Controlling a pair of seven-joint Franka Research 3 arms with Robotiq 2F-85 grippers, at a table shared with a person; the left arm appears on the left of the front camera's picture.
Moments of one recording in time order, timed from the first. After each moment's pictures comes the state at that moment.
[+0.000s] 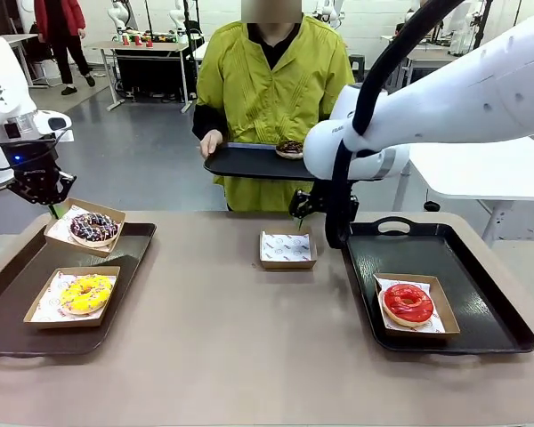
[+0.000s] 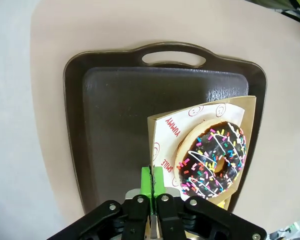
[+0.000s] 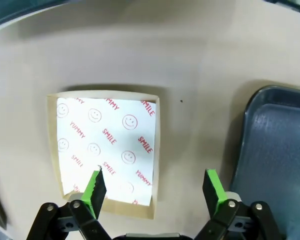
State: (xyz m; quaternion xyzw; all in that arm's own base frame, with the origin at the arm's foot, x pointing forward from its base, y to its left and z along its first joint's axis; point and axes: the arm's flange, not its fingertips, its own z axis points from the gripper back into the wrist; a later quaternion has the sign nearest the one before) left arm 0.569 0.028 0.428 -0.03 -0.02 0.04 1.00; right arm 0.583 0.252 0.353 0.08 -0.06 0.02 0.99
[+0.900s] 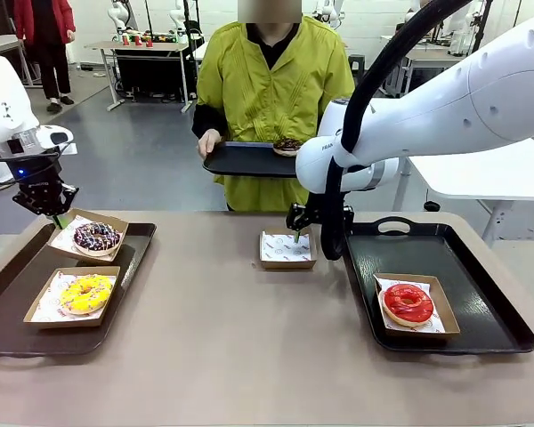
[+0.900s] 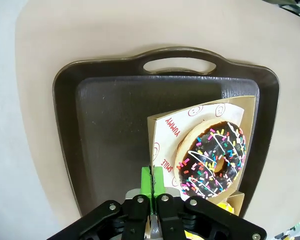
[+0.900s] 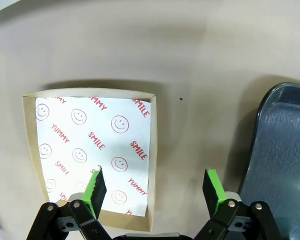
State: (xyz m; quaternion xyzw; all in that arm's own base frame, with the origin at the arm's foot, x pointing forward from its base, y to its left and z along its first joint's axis) left arm 0.581 0.039 0.394 -0.04 -0.01 0.02 1.00; right arm 0.584 0.260 0.328 0.05 -0.04 0.02 1.00
